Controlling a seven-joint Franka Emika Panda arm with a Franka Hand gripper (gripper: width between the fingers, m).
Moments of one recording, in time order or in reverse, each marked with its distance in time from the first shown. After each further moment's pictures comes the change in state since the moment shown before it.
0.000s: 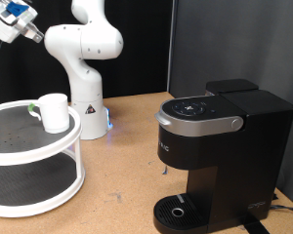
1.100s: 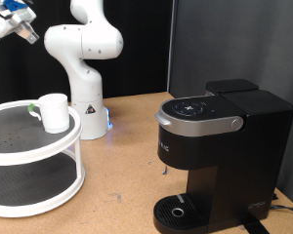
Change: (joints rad) arm 0.038 0.028 0.071 0.029 0.009 0.165 -0.008
